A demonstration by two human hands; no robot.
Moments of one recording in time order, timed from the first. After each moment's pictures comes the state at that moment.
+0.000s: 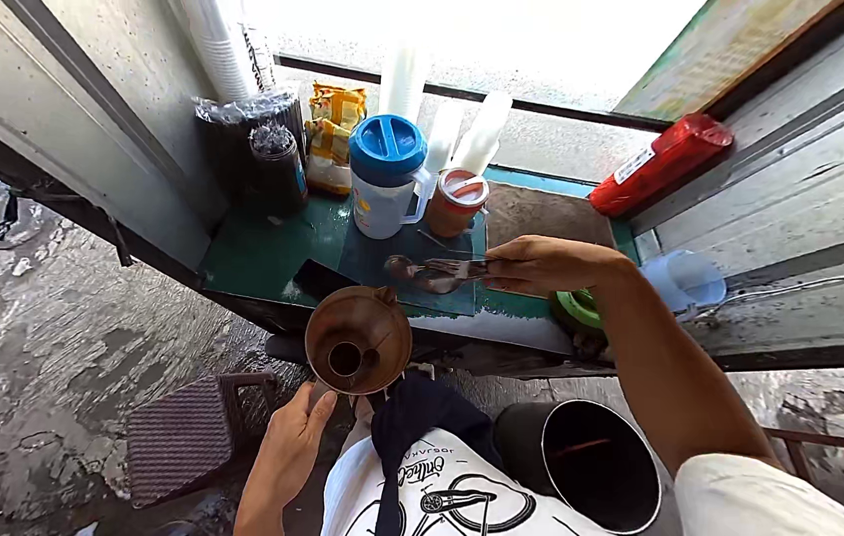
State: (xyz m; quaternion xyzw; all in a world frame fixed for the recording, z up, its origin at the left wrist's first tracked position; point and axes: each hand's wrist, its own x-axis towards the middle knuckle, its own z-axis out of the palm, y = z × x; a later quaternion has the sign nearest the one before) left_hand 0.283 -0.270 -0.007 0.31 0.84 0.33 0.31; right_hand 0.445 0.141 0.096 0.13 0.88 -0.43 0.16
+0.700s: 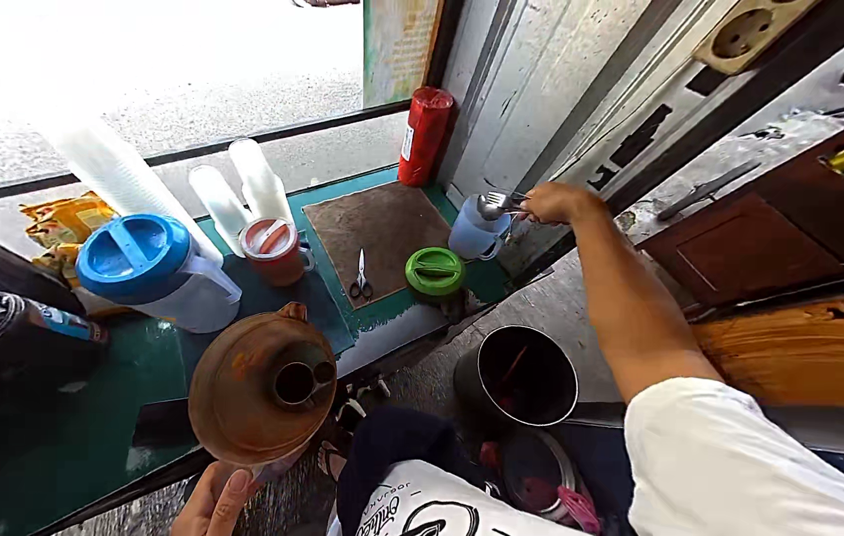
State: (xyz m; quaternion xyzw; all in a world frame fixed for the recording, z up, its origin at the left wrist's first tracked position) left_hand 0.304 -0.137 0.027 0.41 0.69 0.44 0.41; right_hand 0.767 0.318 0.078 0.75 0.61 -0.26 0.06
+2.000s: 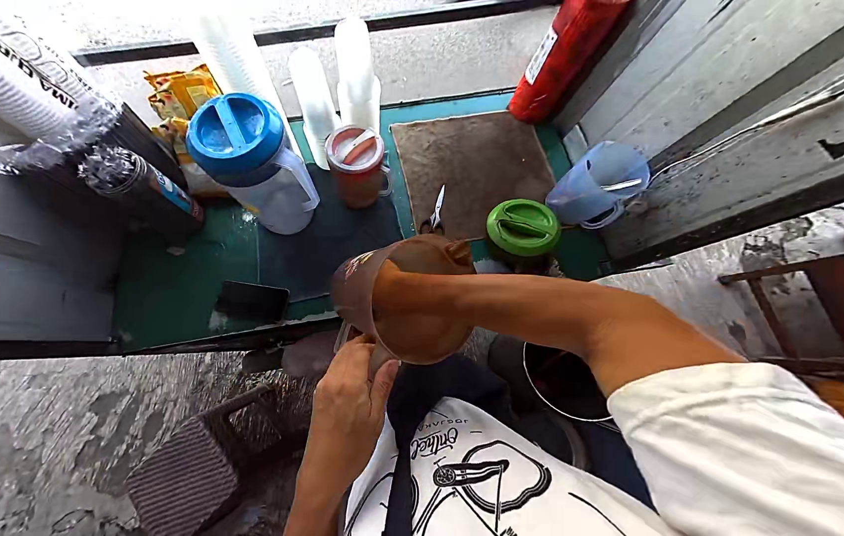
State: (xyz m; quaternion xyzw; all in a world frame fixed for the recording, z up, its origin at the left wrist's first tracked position) left_hand 0.391 -0.119 0.022 0.56 0.74 0.31 0.21; right_hand 0.391 0.081 -0.076 0.13 0.94 -0.06 0.31
